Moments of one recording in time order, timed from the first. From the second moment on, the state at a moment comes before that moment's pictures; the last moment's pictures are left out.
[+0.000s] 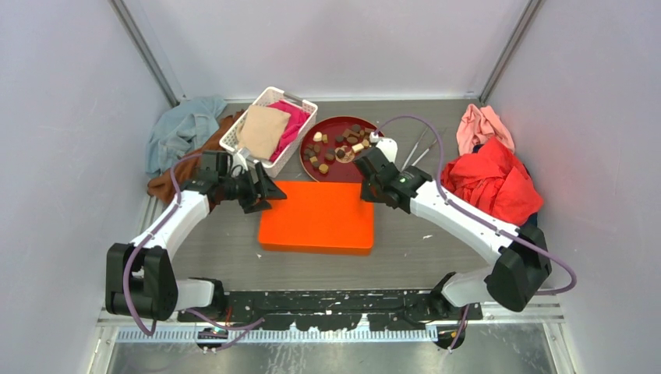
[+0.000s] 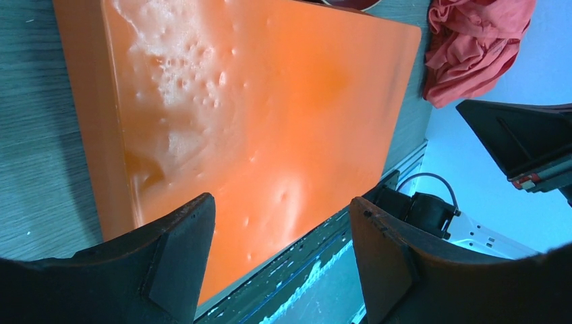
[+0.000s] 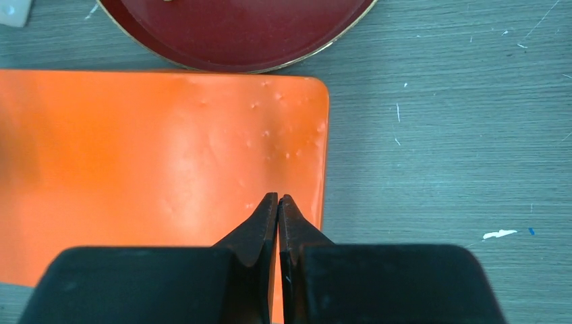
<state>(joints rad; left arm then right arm) -0.13 1.29 0.81 -0.41 0.67 -0.58 0.73 1.36 1.13 -0.70 0.38 0.69</state>
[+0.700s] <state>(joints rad) -0.14 1.32 0.90 -0.43 0.65 -0.57 0.58 1.63 1.14 -0.51 0.30 0.65</state>
